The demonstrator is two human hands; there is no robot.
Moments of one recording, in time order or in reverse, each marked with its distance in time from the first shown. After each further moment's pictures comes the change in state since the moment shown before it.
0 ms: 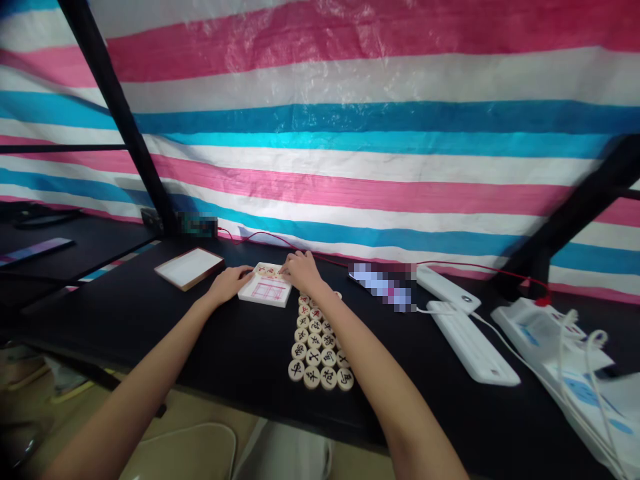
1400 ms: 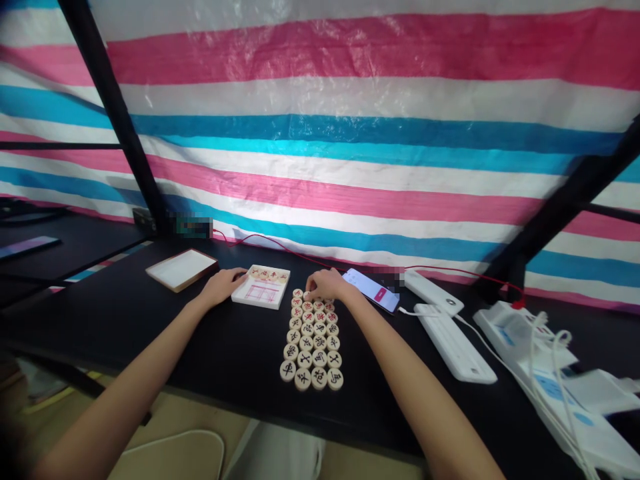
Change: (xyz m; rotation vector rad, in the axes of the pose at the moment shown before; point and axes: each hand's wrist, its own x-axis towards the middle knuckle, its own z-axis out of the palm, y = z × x) left_hand -0.002 0.001 -0.002 0.001 -0.013 -0.005; right_hand -0.052 0.050 -0.029 0.141 -0.397 0.122
